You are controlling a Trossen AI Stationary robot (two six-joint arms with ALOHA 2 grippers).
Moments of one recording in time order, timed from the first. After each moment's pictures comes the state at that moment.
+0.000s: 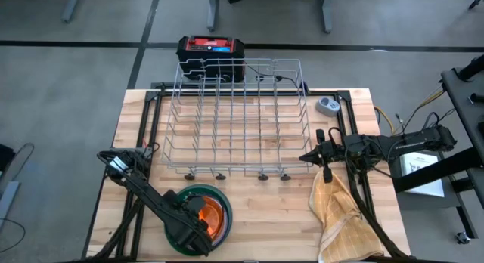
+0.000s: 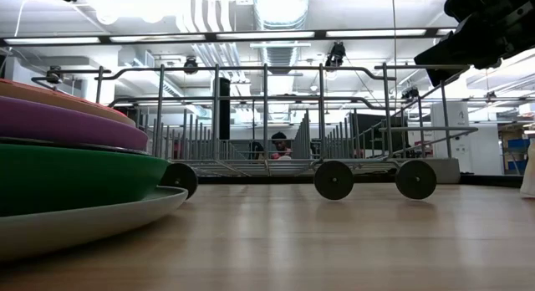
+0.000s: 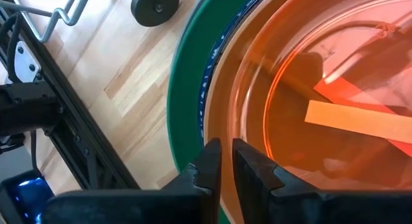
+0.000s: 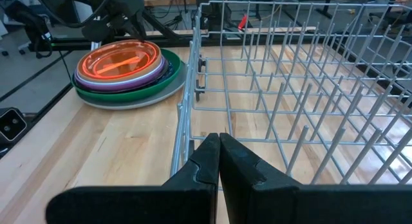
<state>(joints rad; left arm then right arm) -0.75 2.01 1.62 -1.56 -0.12 -1.61 0.15 0.47 0.25 -0.05 0.08 0.06</state>
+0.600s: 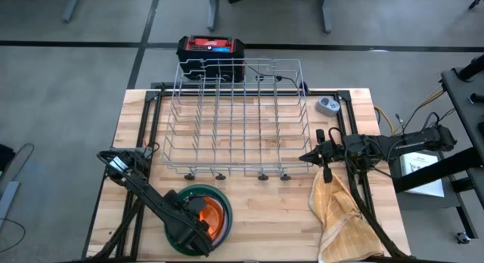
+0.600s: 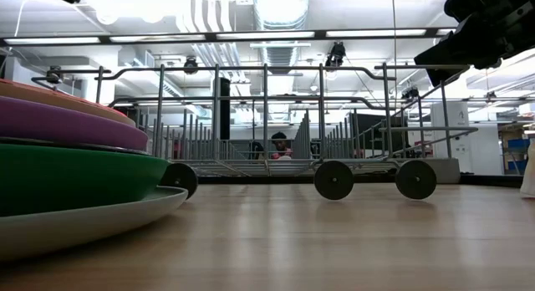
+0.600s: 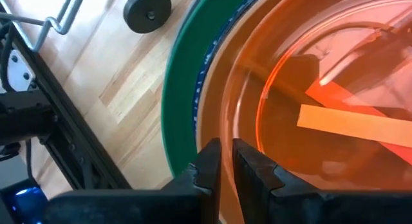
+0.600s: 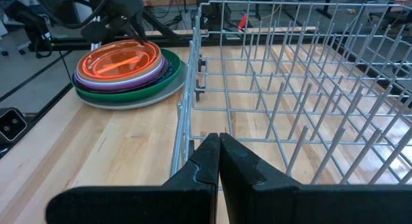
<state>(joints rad) -0.75 2.01 1.61 -1.54 -0.14 -1.58 0.15 0.47 0.25 -0.05 0.08 0.06</state>
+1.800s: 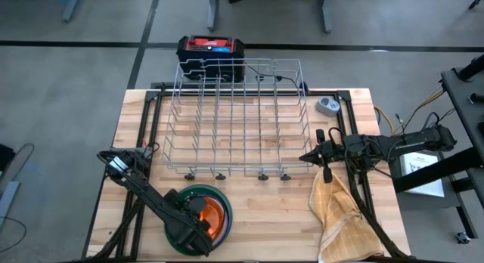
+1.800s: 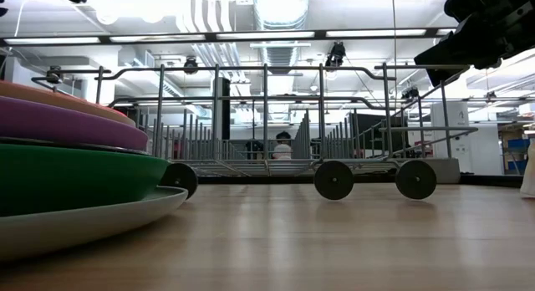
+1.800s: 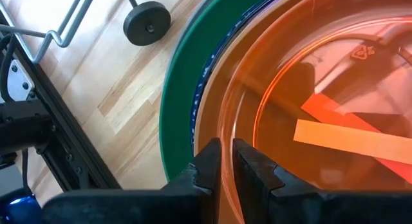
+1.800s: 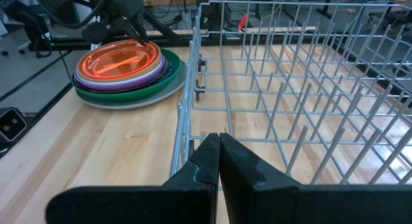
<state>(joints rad) -0.74 2.01 1.61 -1.53 -0.18 -1.59 0.15 0.47 0.25 -0.05 0.08 0.06</state>
